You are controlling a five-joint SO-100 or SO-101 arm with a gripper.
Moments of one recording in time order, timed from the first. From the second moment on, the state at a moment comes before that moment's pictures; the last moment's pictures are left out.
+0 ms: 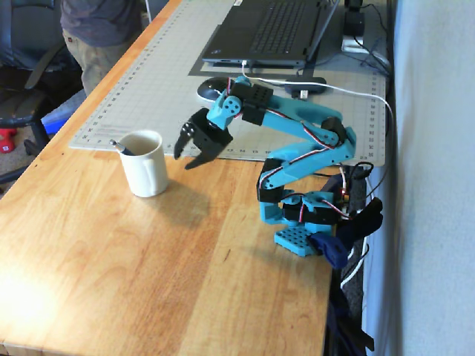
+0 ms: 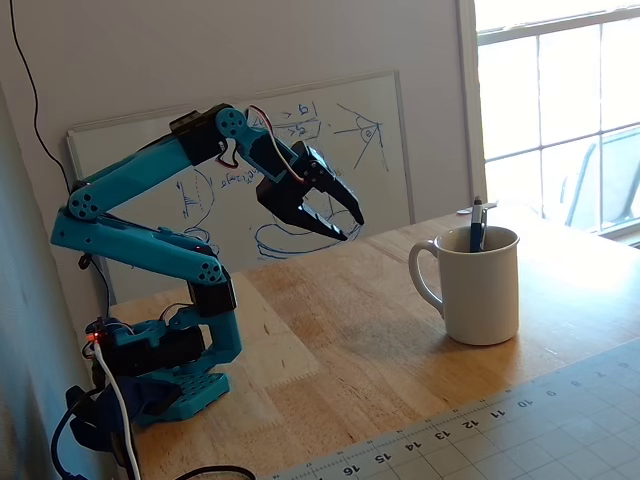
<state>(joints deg) 5.6 152.1 138.2 65.3 7.6</state>
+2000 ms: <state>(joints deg) 7.3 190.4 178.9 67.9 -6.3</state>
